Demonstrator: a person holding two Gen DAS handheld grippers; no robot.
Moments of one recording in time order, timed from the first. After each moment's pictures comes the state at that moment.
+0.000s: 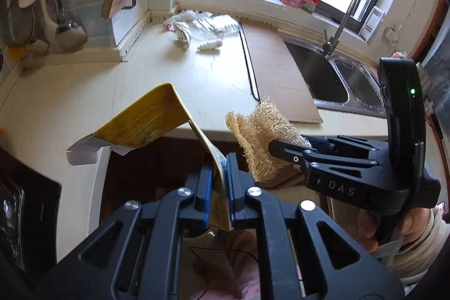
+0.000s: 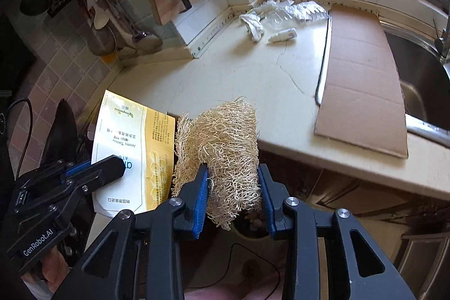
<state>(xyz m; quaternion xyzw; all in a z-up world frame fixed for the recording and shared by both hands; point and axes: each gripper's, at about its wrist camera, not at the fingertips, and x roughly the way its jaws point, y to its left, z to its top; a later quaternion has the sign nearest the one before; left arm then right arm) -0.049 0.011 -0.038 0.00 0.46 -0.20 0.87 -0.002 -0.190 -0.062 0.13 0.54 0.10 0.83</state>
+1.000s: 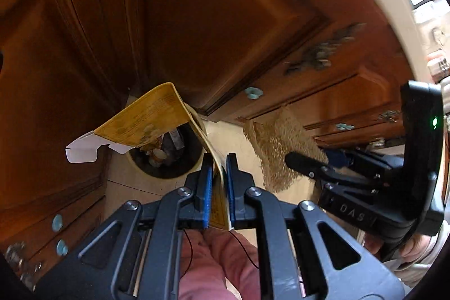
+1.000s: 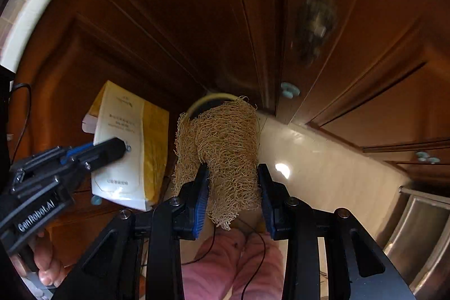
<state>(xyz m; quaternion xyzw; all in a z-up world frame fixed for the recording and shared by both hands) -0.042 0.034 -0.386 -0.10 0.62 -0.16 0.76 -0.080 -0.171 -0.389 0.08 0.70 0.07 0.70</state>
